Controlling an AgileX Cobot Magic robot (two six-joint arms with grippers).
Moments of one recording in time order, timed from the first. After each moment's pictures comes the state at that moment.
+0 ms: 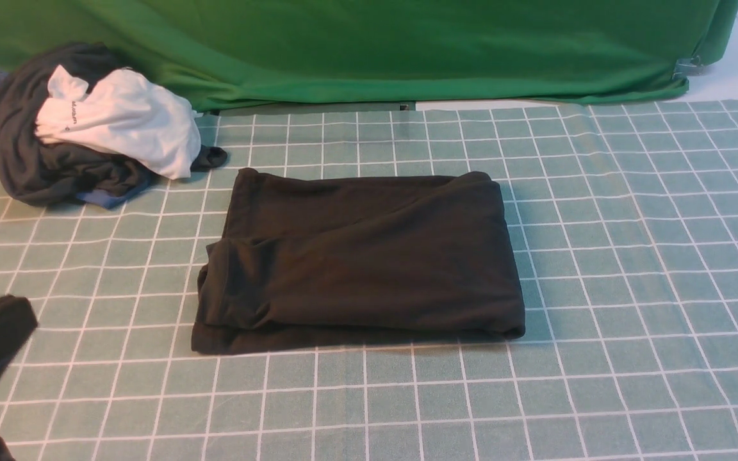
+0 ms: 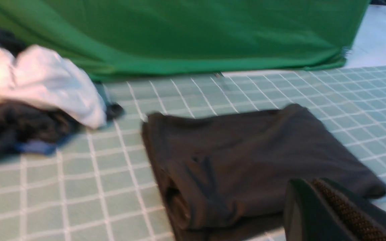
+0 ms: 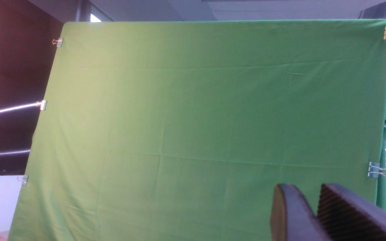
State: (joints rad) right arm 0.41 0.00 -0.48 0.21 0.02 -0.29; left arm -0.23 0.25 -0.41 -0.06 0.44 0.02
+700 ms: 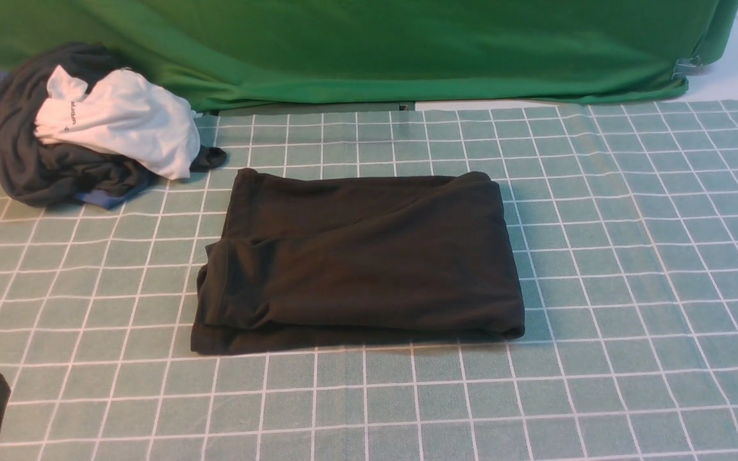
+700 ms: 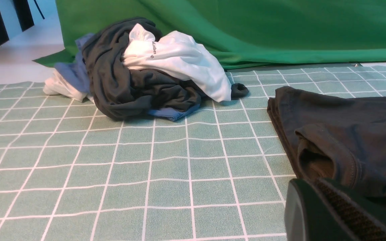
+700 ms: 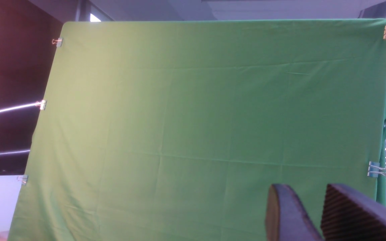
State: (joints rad) right arm 0.41 0.00 -0.48 0.21 0.02 -0.29; left arm 0.06 0.00 0.00 -0.06 0.23 0.09
